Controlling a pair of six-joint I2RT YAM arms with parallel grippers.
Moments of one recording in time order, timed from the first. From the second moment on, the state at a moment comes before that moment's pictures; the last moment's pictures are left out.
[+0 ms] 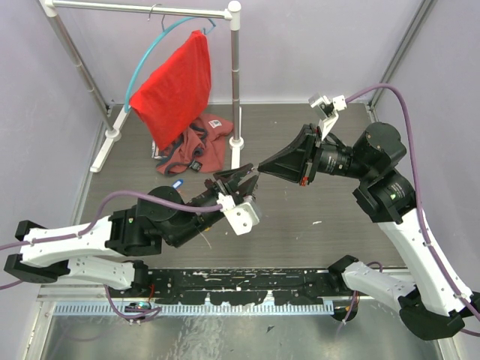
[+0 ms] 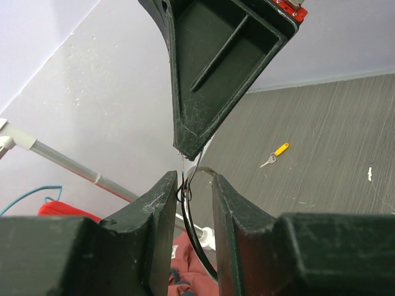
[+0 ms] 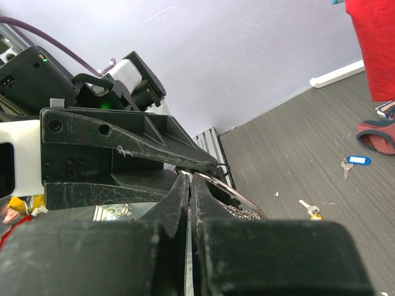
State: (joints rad) left arm -1.52 1.11 1.34 -0.12 -0.54 0.75; right arm 0.53 0.96 1.38 -0.28 -0.85 0.61
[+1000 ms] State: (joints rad) left arm -1.53 1.14 1.35 -0.13 -0.57 0.78; right arm 0.53 0.96 1.36 -0.27 -0.87 0.62
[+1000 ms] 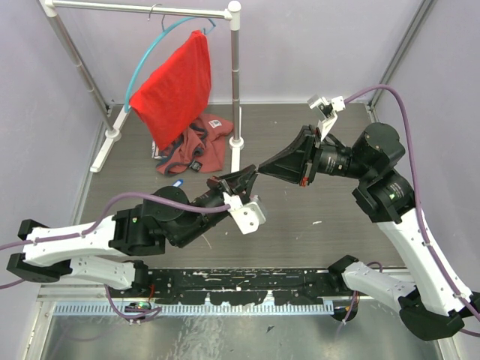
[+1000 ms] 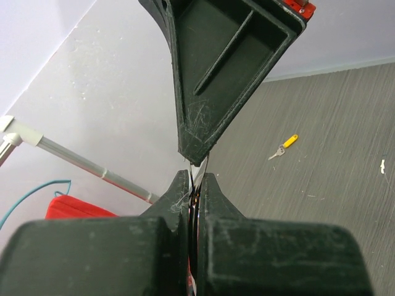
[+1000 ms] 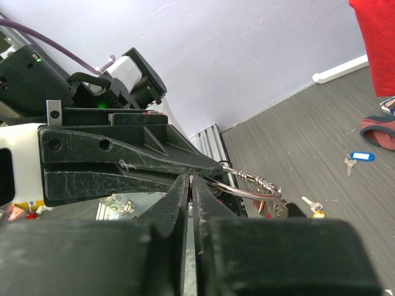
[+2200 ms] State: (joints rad) left arm -1.53 1.14 1.35 -0.14 -0.63 0.77; right arm 0.54 0.93 1.50 -0.64 -0.42 0.35
